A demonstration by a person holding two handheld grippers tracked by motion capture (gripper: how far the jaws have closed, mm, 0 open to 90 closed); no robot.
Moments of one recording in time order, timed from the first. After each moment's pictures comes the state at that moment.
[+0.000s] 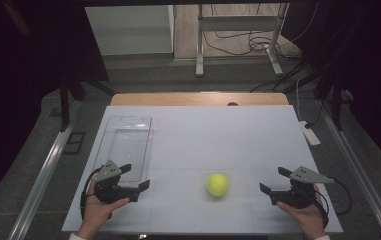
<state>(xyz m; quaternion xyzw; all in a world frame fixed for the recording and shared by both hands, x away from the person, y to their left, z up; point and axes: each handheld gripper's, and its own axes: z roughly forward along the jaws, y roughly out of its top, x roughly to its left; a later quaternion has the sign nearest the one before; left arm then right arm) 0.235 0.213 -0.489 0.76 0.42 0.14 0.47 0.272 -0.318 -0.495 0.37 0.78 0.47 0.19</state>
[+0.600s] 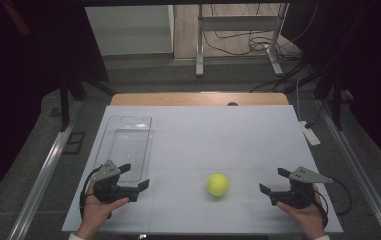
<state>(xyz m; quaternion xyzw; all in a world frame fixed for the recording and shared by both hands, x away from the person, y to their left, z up) 0.234 0.214 -0.487 0.76 0.42 0.15 0.47 0.273 -0.318 -0.497 0.37 0.78 0.47 0.19</state>
